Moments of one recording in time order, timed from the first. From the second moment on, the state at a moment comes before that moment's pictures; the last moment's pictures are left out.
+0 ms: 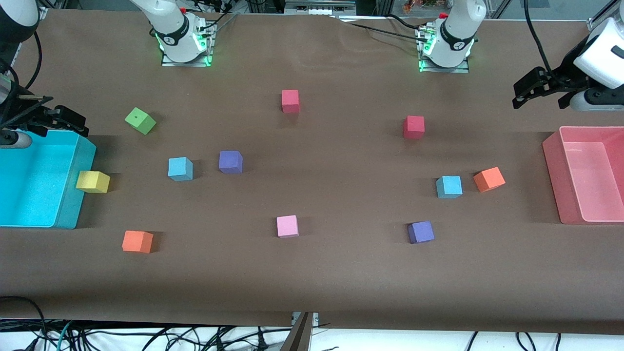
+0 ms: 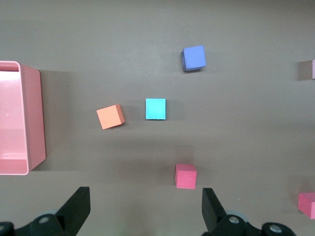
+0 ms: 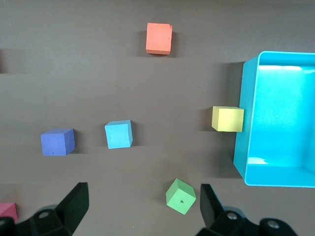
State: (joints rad) left arm -0.08 0.00 -0.03 -1.49 -0.01 1.46 -0.15; right arm 0.02 0.05 -0.05 -1.65 -0.01 1.67 -0.05
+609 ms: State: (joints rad) left arm -0.08 0.01 -0.04 -1.49 -0.01 1.51 -0.15; right arm 0.06 0.13 -0.05 -1.66 -0.01 1.65 -0.05
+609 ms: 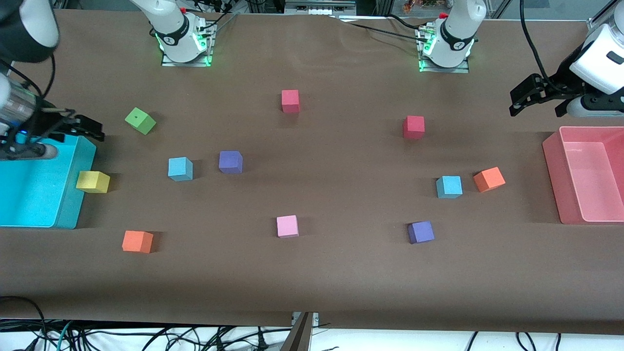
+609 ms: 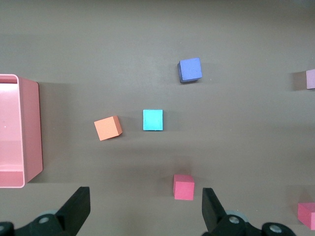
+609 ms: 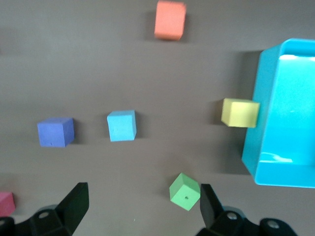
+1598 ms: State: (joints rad) left arm -0.04 0.00 -0.03 -1.54 -0.01 1.51 -0.04; right arm 0.19 0.35 -0.04 -1.98 -0.01 2.16 0.03
